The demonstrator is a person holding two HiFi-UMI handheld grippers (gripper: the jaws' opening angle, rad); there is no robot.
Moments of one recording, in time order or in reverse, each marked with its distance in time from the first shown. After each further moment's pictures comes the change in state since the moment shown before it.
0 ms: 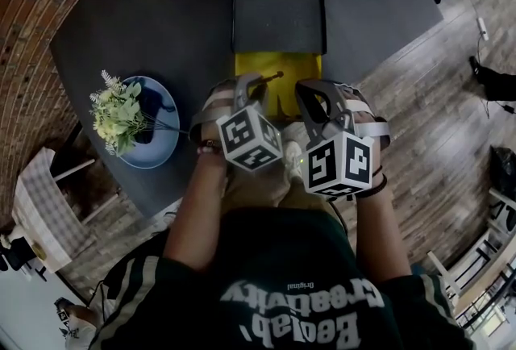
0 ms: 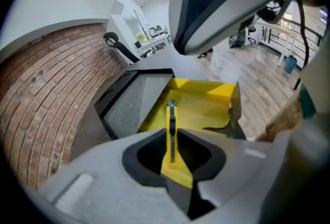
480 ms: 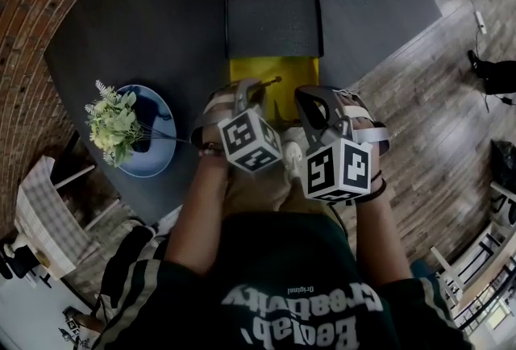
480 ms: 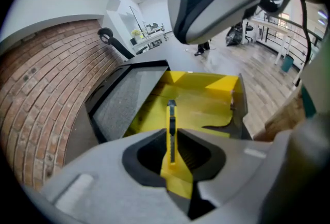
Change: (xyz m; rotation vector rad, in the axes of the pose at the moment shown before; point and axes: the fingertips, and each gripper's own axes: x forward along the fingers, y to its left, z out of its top) left arm 0.023 -0.008 -0.006 0.017 0.023 -0.038; right arm 0.007 0.002 -0.012 0.012 0.027 0.008
